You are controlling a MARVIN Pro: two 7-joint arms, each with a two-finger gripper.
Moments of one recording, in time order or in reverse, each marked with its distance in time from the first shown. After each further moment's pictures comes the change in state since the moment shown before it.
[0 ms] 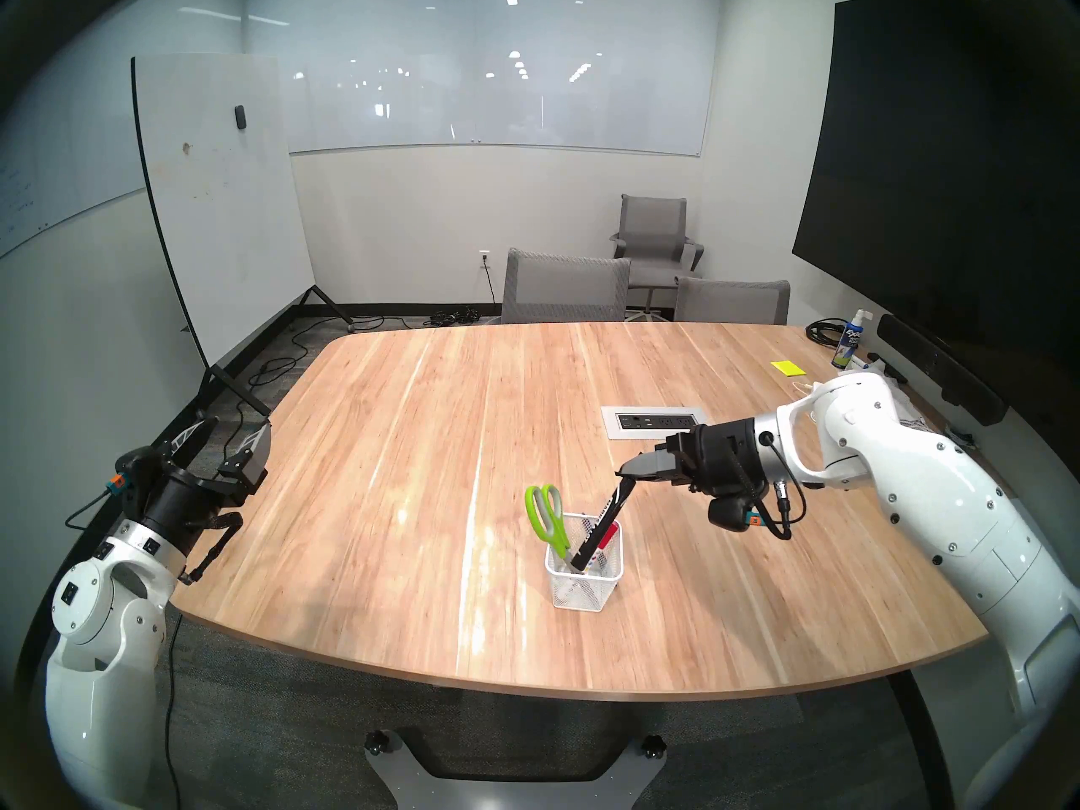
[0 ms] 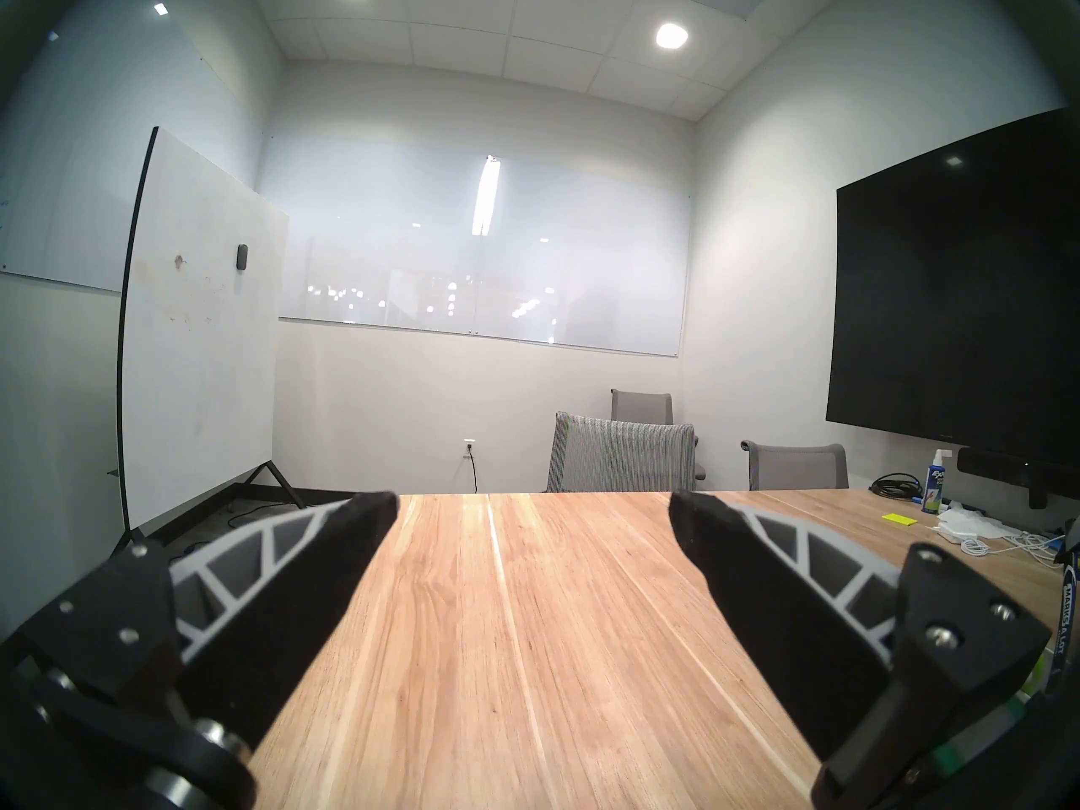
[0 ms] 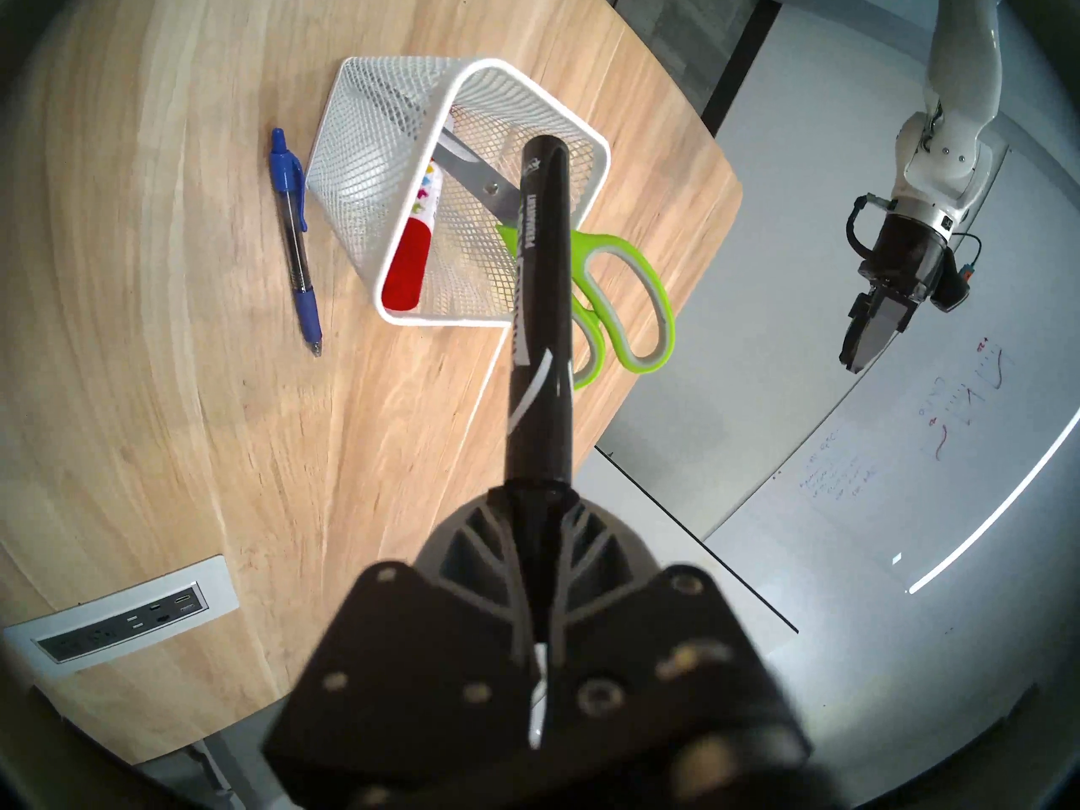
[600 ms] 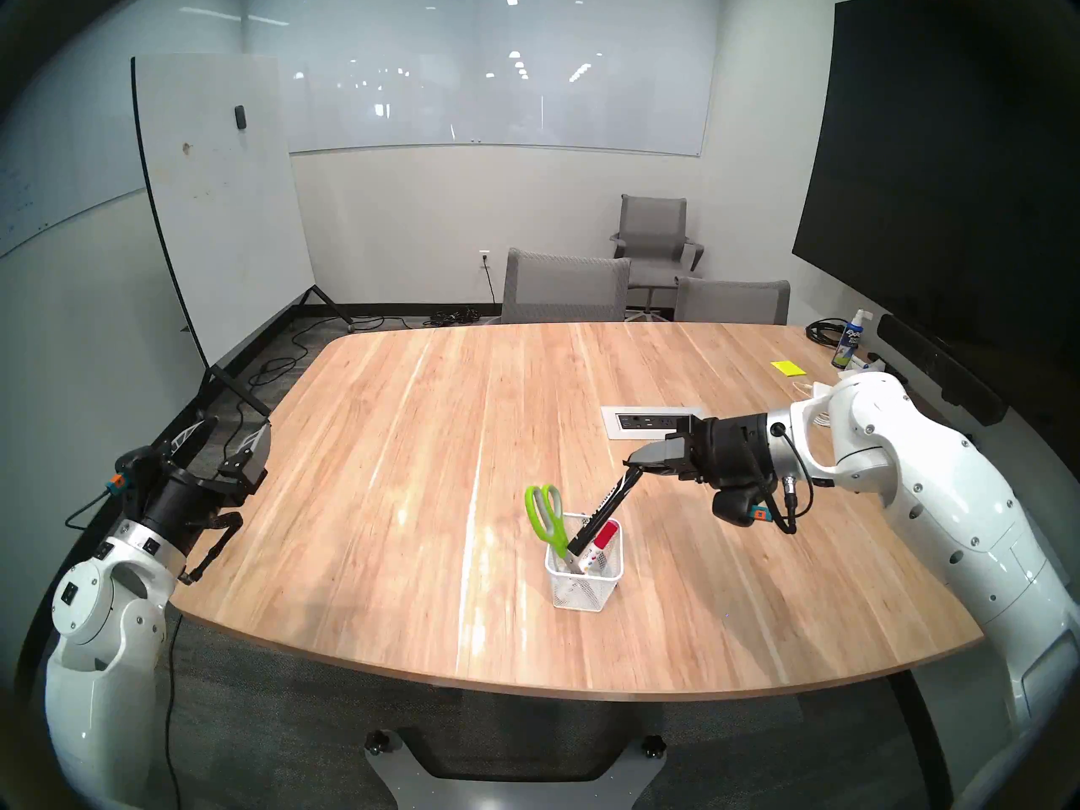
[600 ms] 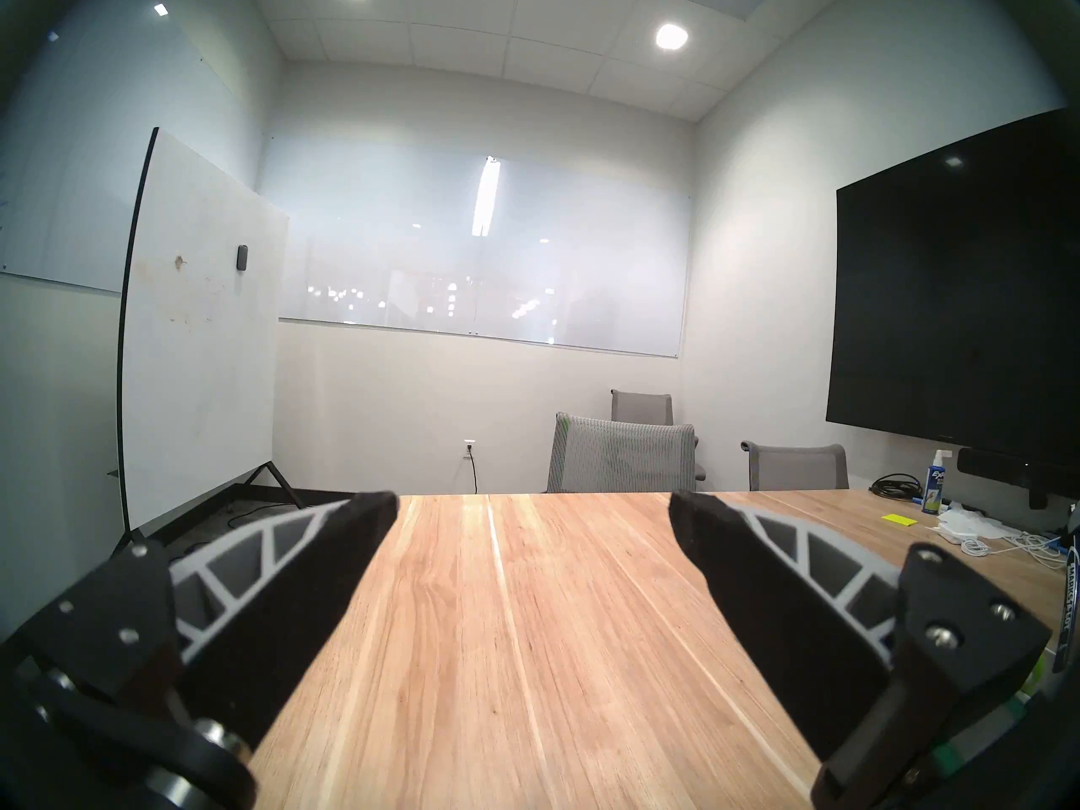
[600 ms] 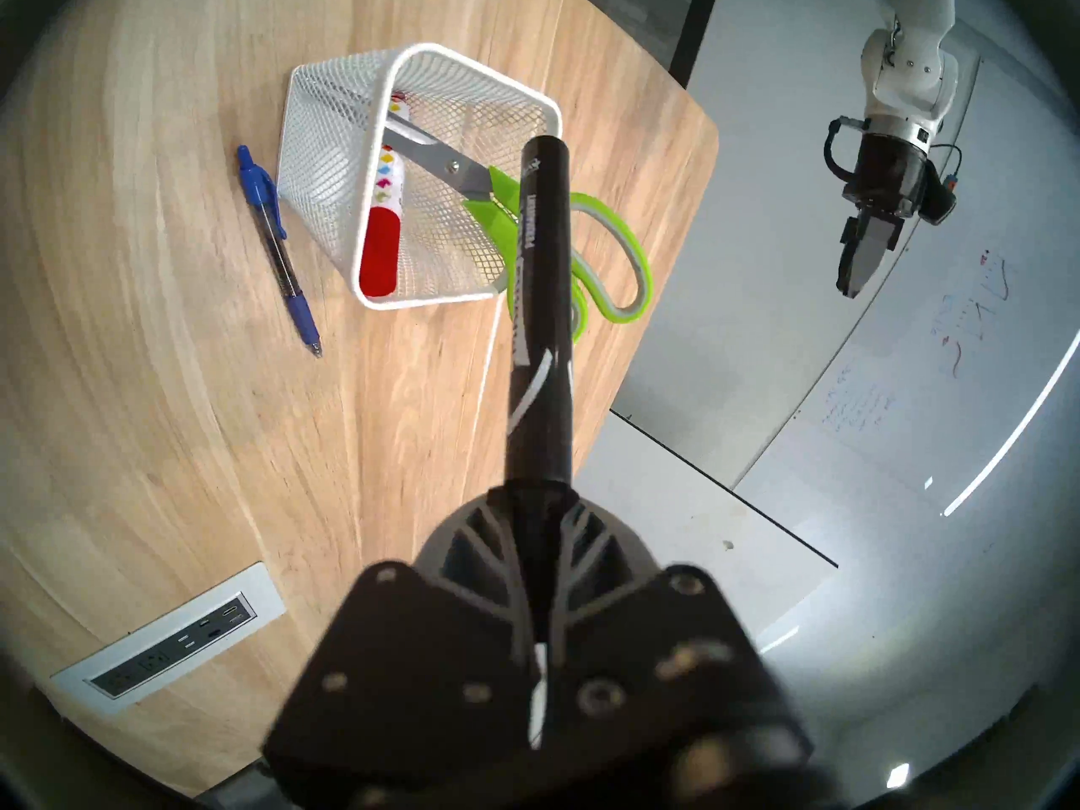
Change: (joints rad) left arm 0.002 0.004 0.002 0.000 -0.003 -0.003 0.003; right arm -0.097 -0.018 0.130 -0.026 0.261 0.000 0.234
